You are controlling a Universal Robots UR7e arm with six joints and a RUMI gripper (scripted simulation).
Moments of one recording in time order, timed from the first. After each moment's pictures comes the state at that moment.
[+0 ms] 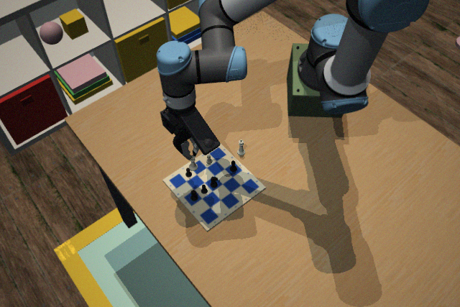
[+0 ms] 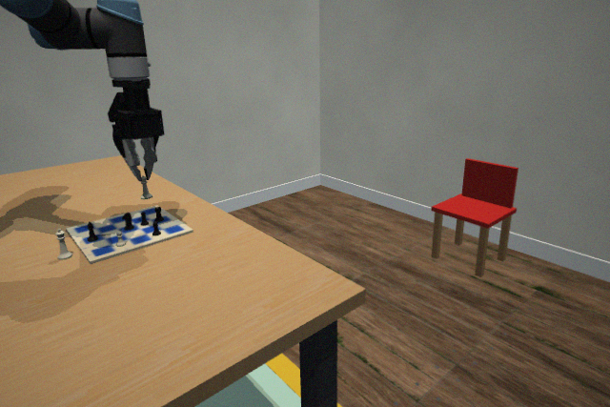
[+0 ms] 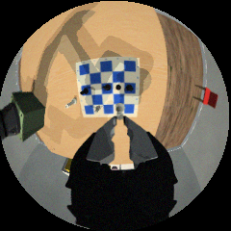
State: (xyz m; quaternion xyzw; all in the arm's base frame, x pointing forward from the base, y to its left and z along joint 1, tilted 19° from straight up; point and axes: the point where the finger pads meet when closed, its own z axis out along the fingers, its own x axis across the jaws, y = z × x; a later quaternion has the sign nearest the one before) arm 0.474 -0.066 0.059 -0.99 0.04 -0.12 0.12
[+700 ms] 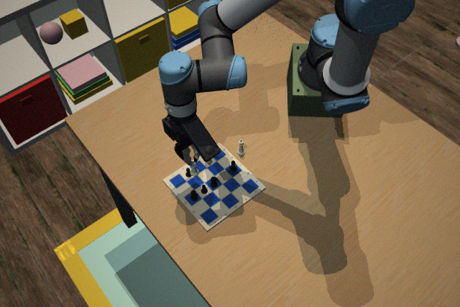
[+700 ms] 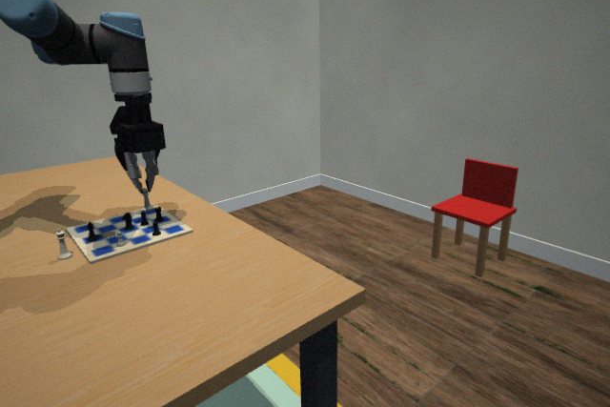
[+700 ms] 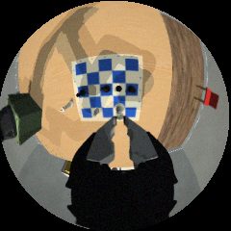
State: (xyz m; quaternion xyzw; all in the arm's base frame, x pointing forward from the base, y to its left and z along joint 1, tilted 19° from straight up) arm 0.480 -0.059 0.032 -0.99 0.04 -0.12 0.12
